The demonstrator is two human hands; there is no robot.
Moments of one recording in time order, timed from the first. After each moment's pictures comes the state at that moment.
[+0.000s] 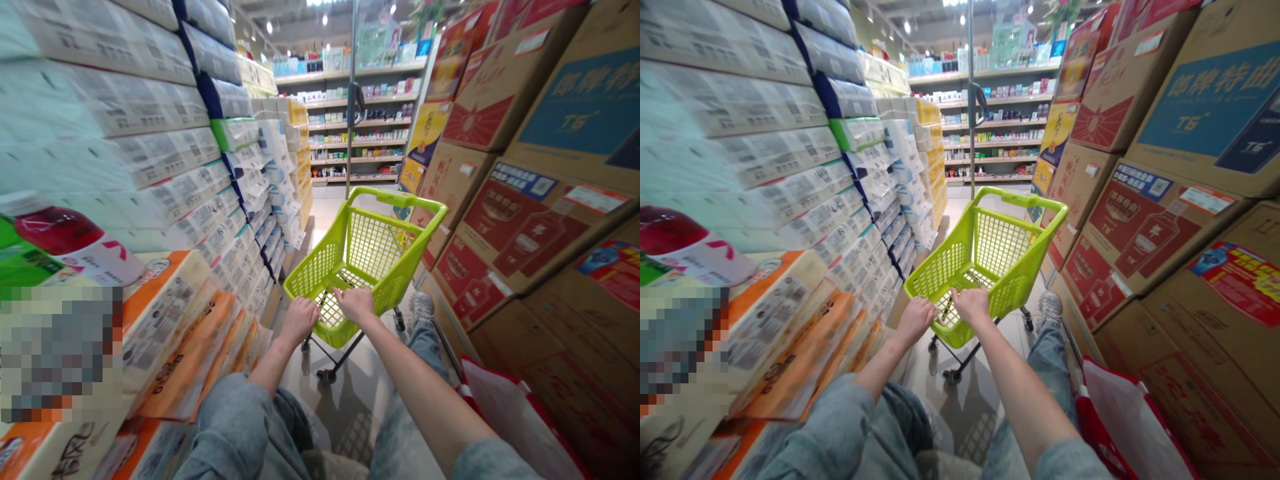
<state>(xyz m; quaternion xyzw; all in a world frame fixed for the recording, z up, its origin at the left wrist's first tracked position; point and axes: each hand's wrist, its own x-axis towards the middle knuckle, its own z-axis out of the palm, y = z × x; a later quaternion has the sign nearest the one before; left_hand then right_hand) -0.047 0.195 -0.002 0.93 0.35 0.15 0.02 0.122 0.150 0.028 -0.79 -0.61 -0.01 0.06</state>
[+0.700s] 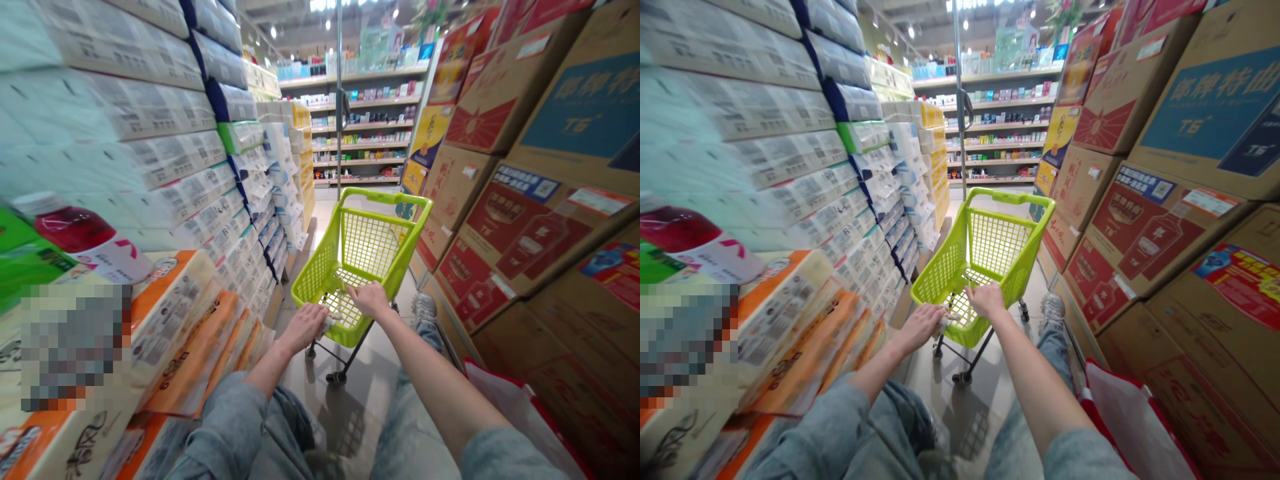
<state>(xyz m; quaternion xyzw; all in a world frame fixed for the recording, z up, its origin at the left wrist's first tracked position) -0.060 0.188 -0.013 0.97 0.21 0.14 -0.02 0.160 0.148 0.029 -0.76 -0.65 -0.02 0.02</state>
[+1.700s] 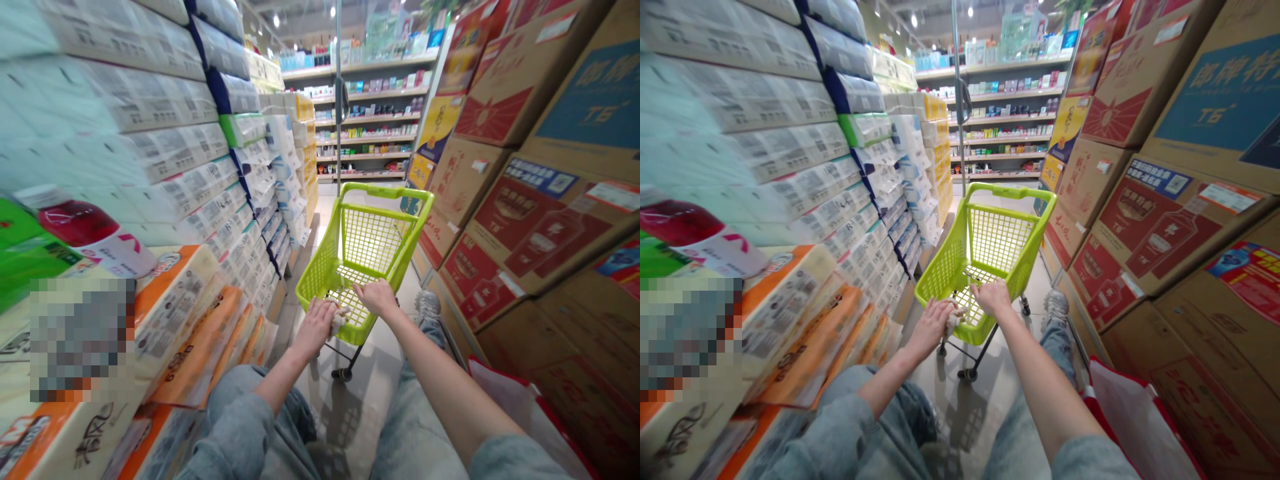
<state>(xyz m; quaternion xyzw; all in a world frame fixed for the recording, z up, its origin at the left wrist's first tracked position) -0.041 0.159 -0.025 0.94 0.27 0.22 -0.03 0.167 0.146 0.019 -0.75 -0.66 -0.04 0.03</state>
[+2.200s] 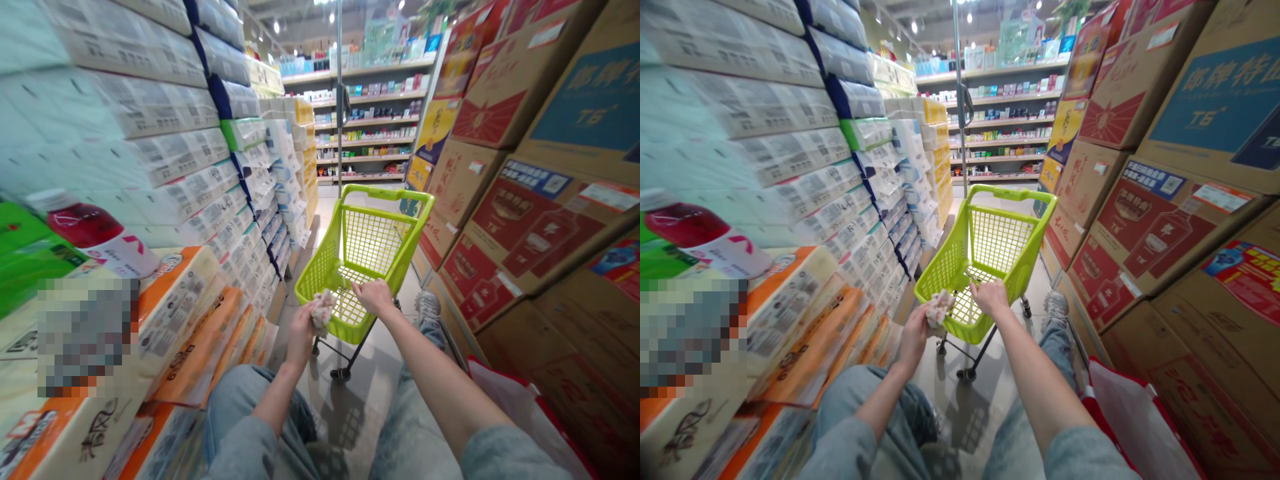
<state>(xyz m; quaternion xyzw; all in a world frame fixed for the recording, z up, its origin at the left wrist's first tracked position) -0.065 0.151 -0.025 0.80 0.40 0.41 0.19 0.164 0.148 0.022 -0.77 -0.64 -0.02 0.03</state>
